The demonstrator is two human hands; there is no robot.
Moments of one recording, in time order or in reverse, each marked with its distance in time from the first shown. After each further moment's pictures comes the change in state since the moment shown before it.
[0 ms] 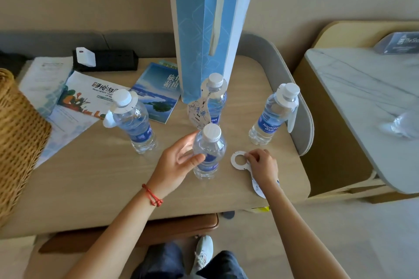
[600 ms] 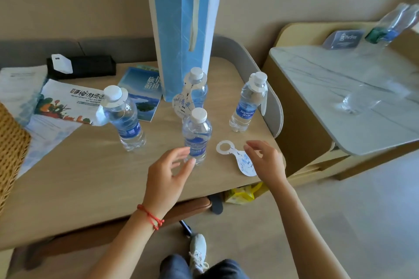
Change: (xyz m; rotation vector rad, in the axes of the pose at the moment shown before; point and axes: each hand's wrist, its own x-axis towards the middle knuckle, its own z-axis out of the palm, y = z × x) left_hand -0.064 0.009 0.015 0.352 0.232 0.143; right_hand -0.092 -0.025 -0.071 0.130 0.130 -0.107
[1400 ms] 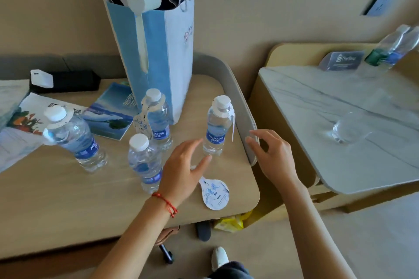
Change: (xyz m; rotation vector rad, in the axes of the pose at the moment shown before) left_hand 0.067 0.052 0.131 0.331 0.009 0.210; right_hand 0.094 0.017 -0.100 -0.086 0.041 -0.323
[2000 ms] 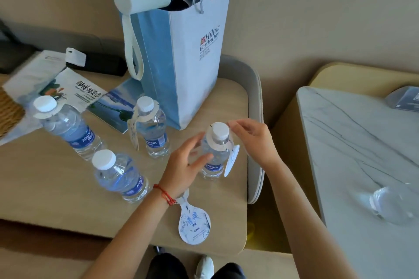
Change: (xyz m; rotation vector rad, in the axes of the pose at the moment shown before) left_hand 0.076 0.000 0.058 -0.375 0.089 -0.354; right_hand 0.148 0.010 0.037 0.472 -0.495 -0.003
